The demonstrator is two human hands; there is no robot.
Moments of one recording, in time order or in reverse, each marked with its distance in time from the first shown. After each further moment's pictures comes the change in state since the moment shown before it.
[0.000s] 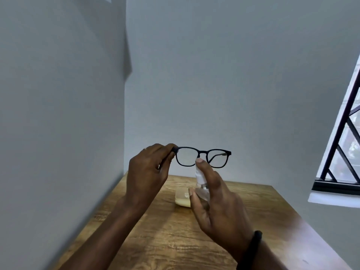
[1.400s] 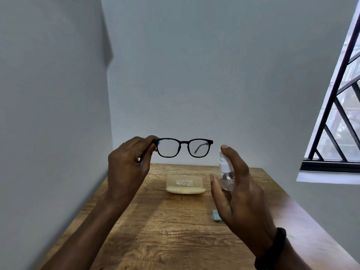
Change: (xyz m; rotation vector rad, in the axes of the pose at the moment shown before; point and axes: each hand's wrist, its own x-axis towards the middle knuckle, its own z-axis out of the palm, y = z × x) left_hand -0.014 -0.008 0.007 -0.015 -0.014 -0.051; right_hand -0.030 0.031 -0.037 -0.025 0.102 0.189
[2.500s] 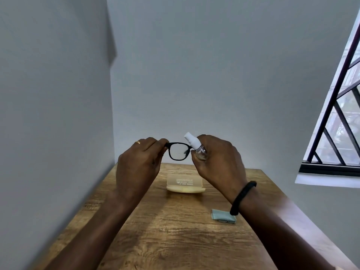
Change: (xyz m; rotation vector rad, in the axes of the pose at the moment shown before) left_hand -0.003 0.007 0.006 0.303 -0.066 0.150; right_hand 0.069 0.000 0.039 -0.184 -0.227 0.086
